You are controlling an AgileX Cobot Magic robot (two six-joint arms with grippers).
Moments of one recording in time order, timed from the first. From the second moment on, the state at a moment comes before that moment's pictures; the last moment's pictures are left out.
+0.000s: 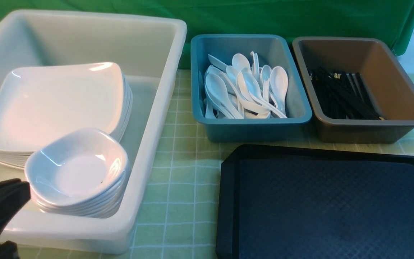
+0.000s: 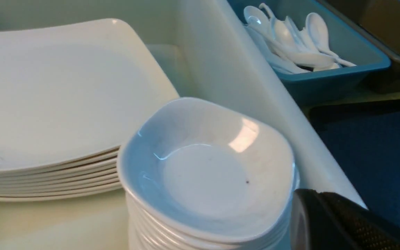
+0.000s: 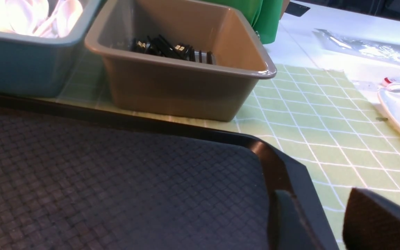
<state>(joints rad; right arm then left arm) -0.03 0.00 0.01 -0.20 0.23 0.11 -0.19 0.40 -0.45 -0.25 0.46 0.19</state>
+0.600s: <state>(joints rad) -0.03 0.00 0.01 -0.20 0.23 0.11 0.11 0.01 -0.04 -0.10 0.21 0.13</state>
